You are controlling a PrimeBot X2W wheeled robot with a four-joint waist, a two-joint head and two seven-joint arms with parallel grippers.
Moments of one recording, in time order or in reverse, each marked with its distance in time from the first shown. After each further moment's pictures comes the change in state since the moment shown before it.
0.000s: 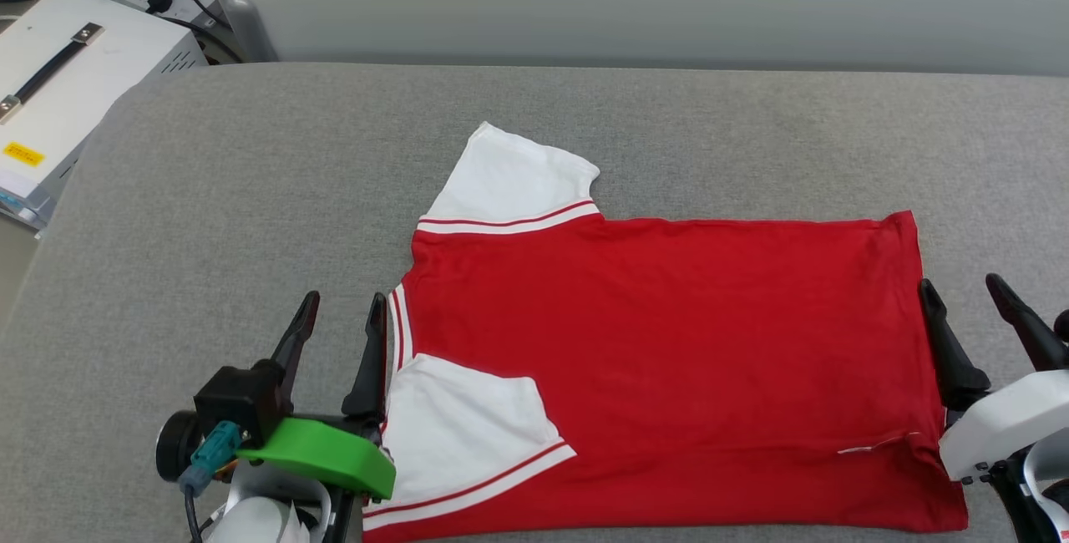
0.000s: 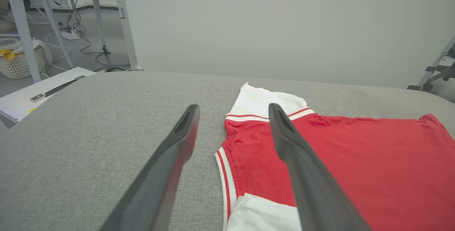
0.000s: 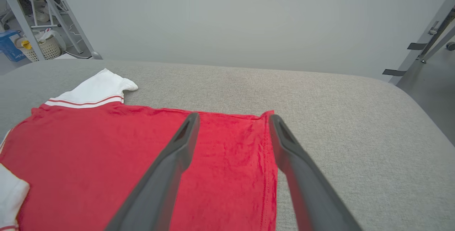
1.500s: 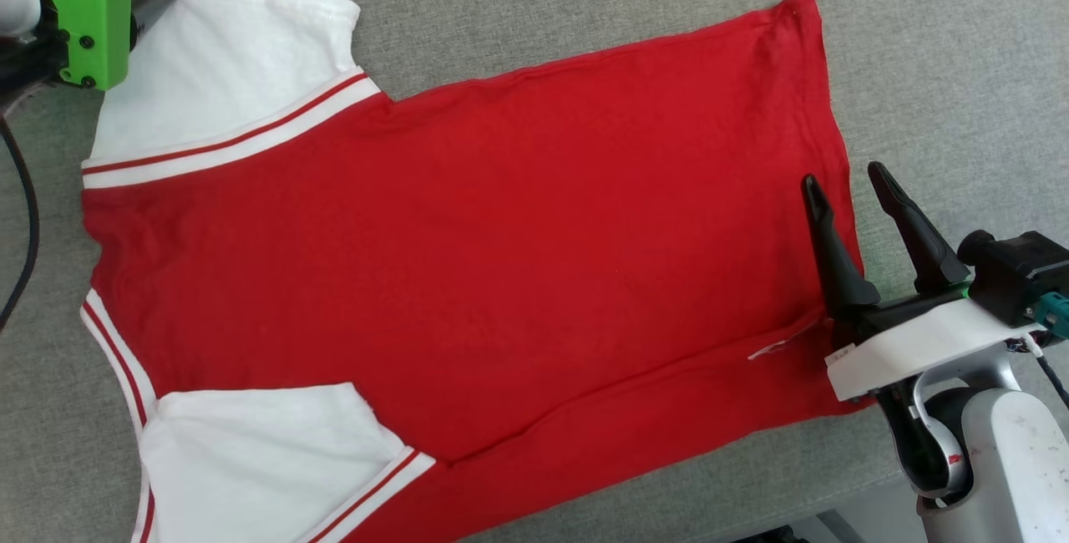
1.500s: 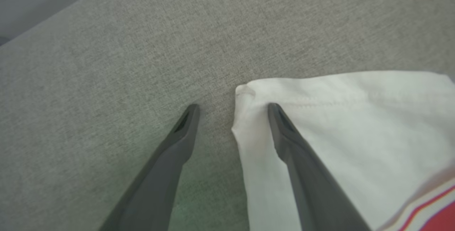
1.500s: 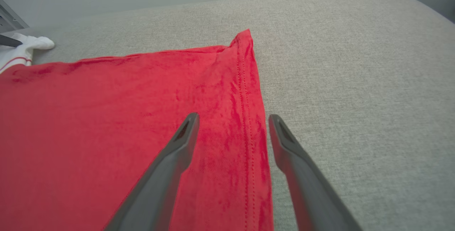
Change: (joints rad) left arm -1.077 0.379 -0.277 0.443 -0.314 -0.229 1.031; right arm -0.209 0.085 0.197 0.079 0.046 0.000 -0.211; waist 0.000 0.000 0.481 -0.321
